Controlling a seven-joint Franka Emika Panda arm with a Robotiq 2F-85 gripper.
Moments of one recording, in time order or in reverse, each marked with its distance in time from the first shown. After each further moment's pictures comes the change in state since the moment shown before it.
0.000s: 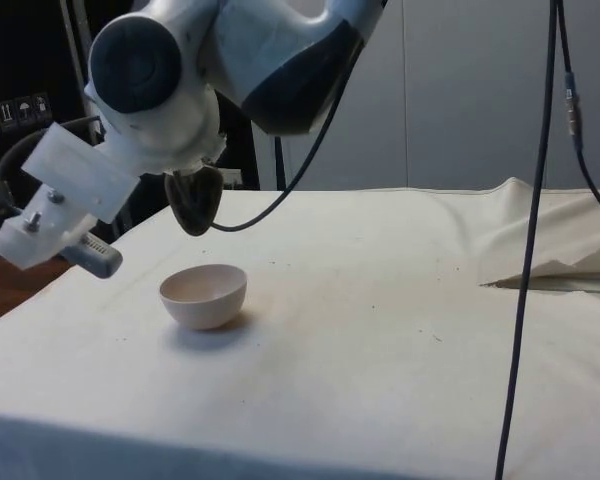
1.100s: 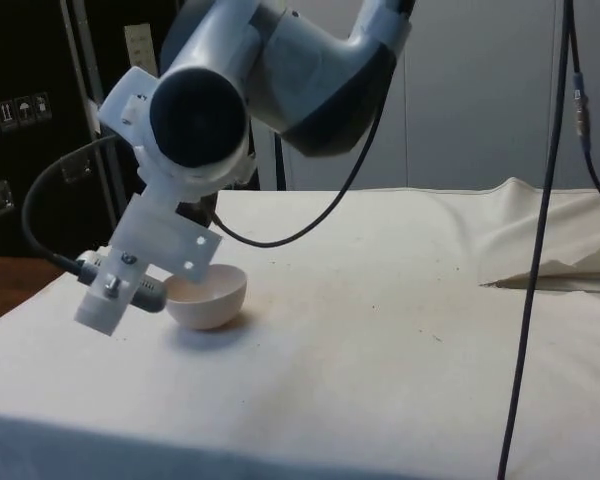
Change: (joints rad) arm 0.000 -0.004 0.046 -0.091 -0.204 -0.046 0.002
